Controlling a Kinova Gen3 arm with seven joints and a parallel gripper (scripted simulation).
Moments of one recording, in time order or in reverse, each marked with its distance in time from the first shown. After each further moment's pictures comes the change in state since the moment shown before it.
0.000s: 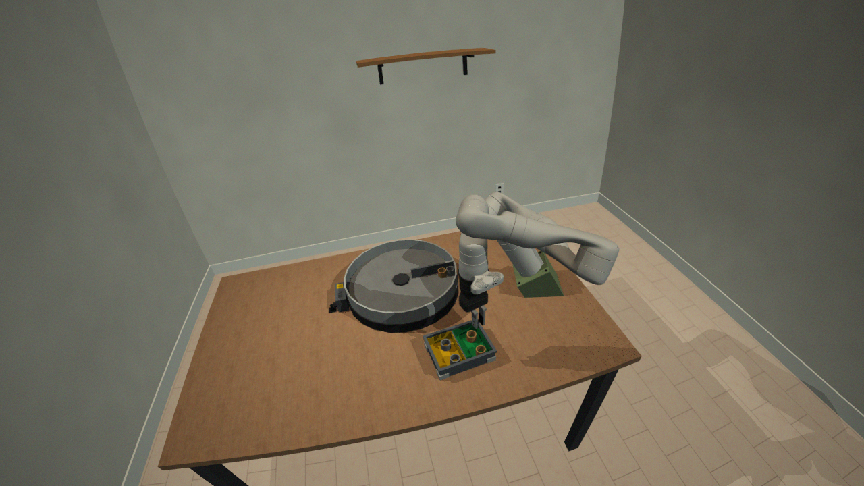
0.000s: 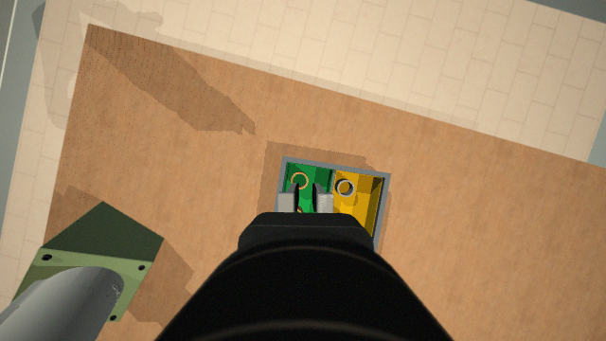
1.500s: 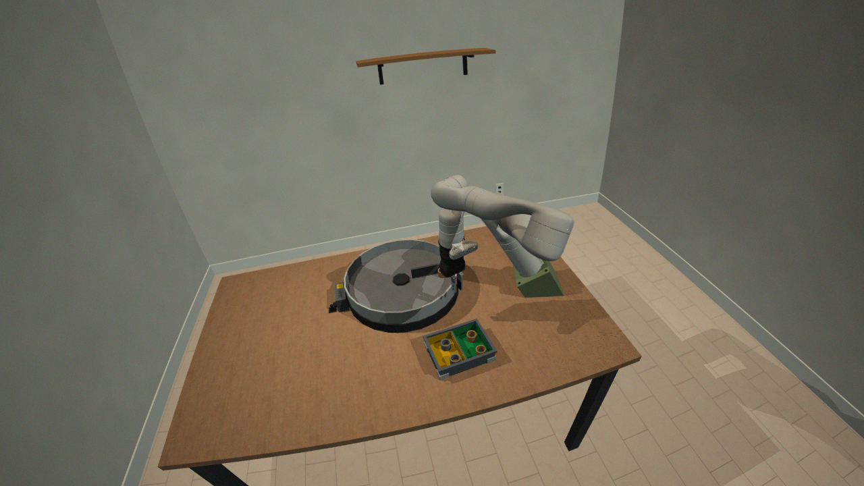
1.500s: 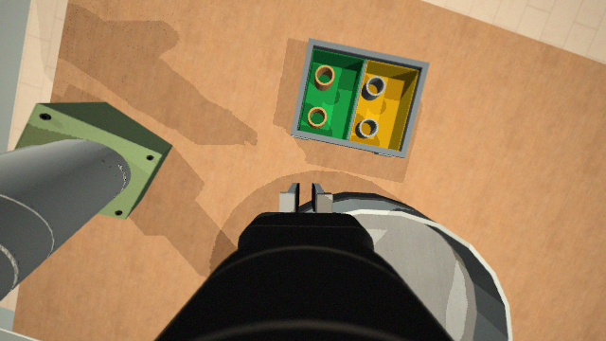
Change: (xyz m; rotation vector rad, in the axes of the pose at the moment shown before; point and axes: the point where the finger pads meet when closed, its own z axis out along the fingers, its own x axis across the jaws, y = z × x) arm -0.034 0.174 0.014 -0.043 -0.001 -0.039
